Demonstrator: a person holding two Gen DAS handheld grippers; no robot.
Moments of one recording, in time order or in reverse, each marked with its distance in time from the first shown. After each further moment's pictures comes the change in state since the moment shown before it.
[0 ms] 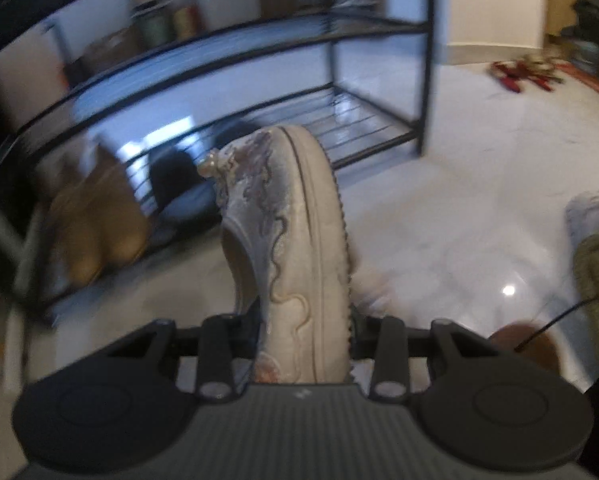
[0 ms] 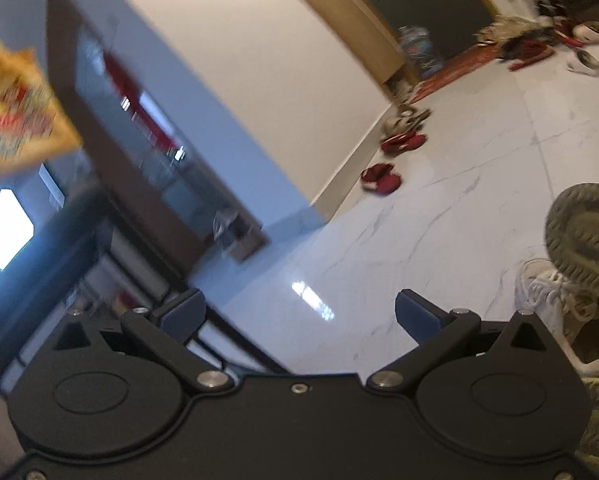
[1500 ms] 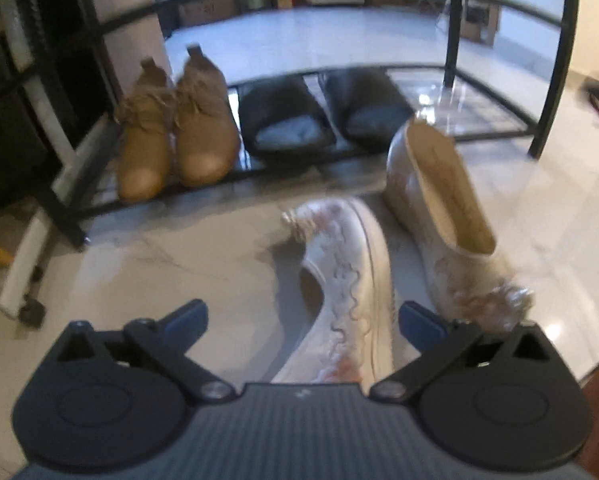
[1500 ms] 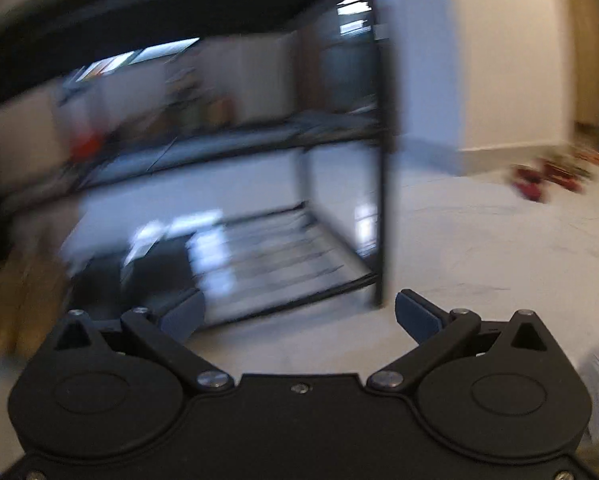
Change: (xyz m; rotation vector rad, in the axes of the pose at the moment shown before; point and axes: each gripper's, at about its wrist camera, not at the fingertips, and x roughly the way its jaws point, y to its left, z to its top) left arm 0.029 0.041 -0.034 -0.191 -0.004 0.125; right arm 0.009 0.096 -0.122 -0.733 0.357 0.307
